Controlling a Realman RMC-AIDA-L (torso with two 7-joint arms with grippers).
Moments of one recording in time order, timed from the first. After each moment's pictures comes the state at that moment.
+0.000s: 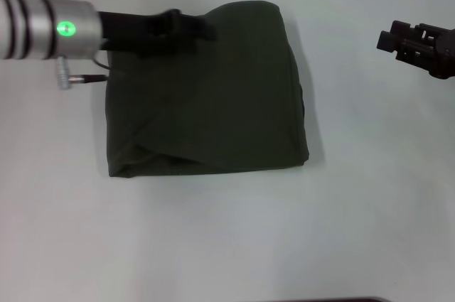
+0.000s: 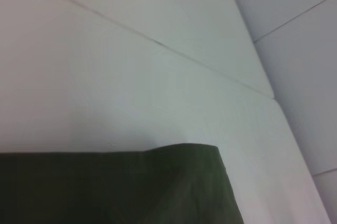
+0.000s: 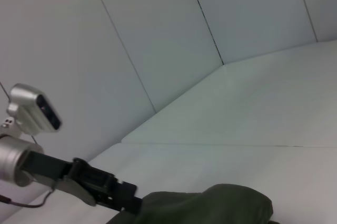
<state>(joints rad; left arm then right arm) -0.75 -2.16 0.76 0.72 2.23 1.27 -2.51 0.38 2.03 -0.50 -0.65 -1.91 -1.58 1.49</state>
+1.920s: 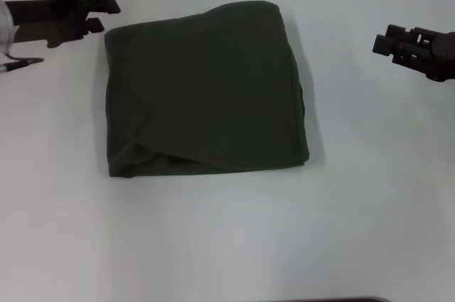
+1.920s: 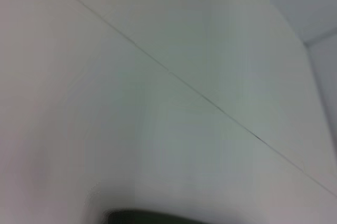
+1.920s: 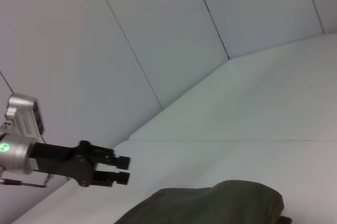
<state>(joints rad) -0.62 -2.11 0.72 0.83 2.24 1.17 -2.69 0.38 2.04 -0.51 -0.66 -1.92 -1.59 1.52</state>
